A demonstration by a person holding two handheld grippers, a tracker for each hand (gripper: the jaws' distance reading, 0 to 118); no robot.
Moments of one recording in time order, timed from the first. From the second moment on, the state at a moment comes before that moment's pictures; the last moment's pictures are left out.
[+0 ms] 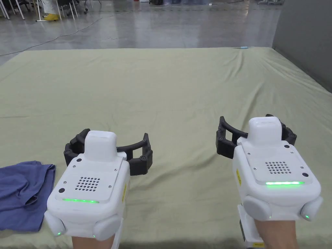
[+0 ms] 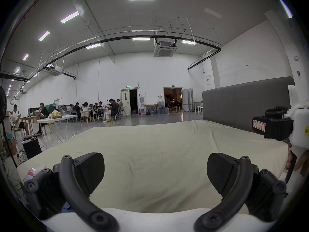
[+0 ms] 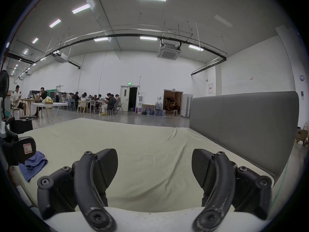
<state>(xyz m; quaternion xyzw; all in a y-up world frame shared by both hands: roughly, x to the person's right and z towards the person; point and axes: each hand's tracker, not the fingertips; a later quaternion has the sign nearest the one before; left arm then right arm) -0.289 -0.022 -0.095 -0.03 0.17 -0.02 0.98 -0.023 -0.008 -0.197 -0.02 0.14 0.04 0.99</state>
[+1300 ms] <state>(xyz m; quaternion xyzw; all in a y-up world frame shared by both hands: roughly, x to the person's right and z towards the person) -0.289 -0.026 -0.088 -0.04 0.18 -0.02 0.98 -0.028 0.001 -0.187 -0.07 0.13 -0.01 0.99</state>
